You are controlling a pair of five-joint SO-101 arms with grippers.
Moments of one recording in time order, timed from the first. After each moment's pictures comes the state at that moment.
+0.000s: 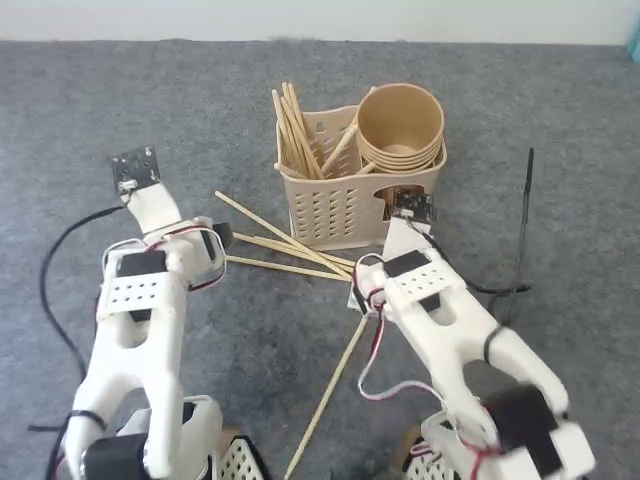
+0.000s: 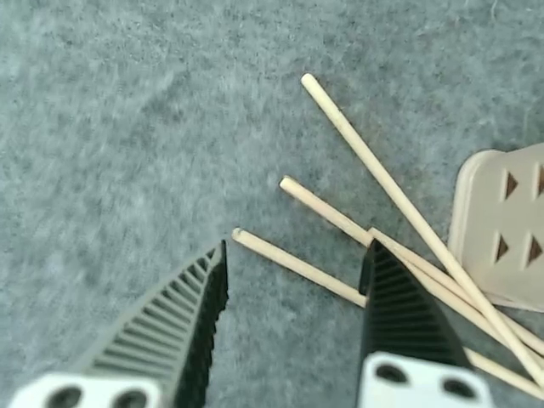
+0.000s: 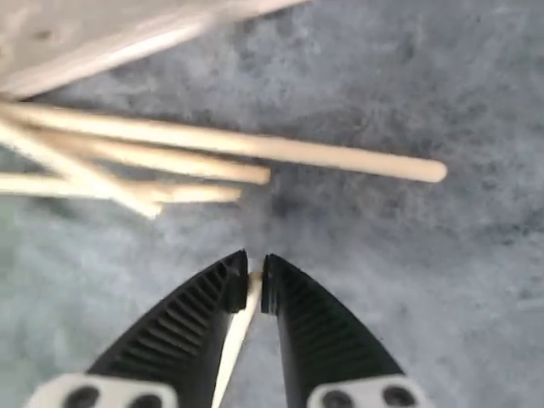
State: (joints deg) left arm -13.7 -27.1 57.8 41.5 17.5; right arm -28.3 -15.5 50.0 52.6 -35.1
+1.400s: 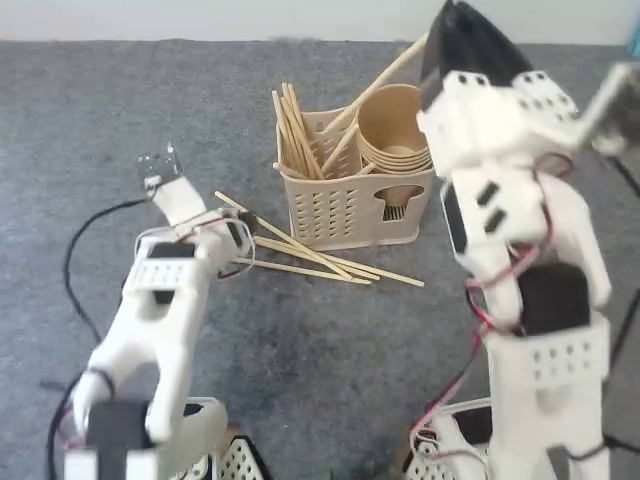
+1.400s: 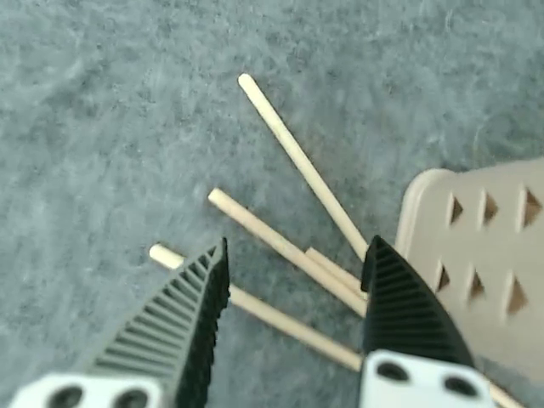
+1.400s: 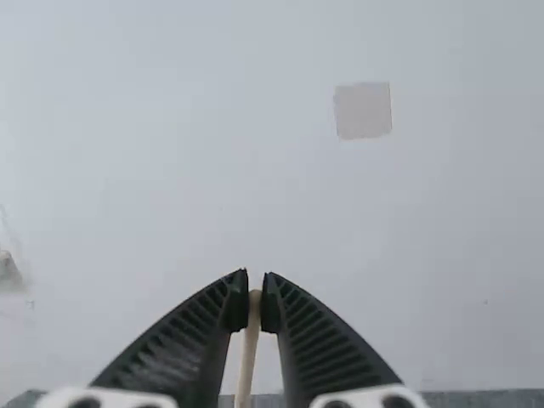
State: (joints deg) left arm -6.9 -11.6 50.5 34.4 29.1; right arm -14.8 -38.4 8.2 33.1 -16.7
